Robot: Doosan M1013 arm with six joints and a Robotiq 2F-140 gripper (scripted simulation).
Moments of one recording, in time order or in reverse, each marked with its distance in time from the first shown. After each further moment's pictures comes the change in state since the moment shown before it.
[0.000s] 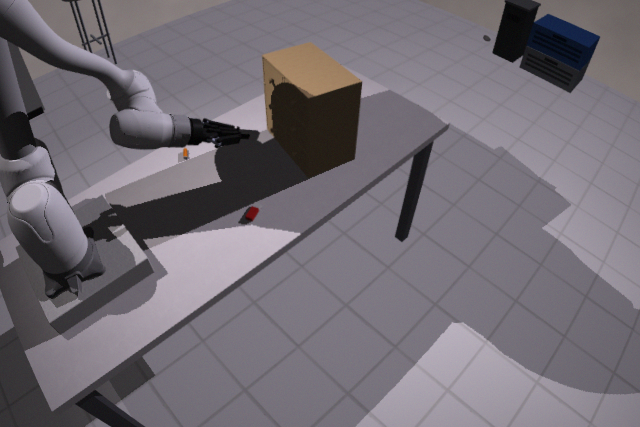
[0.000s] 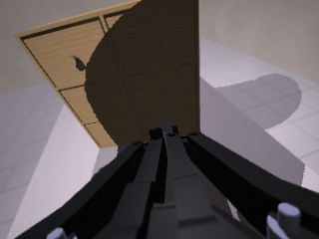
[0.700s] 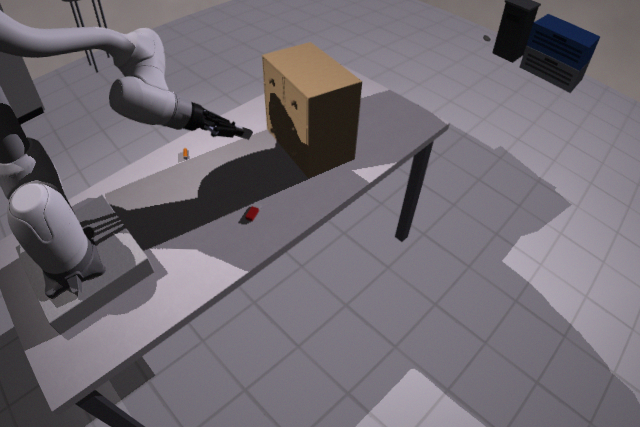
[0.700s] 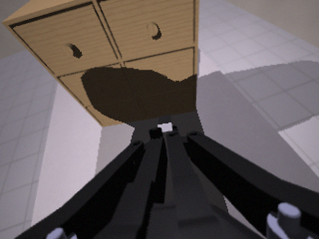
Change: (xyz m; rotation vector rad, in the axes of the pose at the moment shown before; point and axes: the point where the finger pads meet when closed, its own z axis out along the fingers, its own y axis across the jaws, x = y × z) arm 0.008 0.001 -0.026 0.014 -0.233 0.003
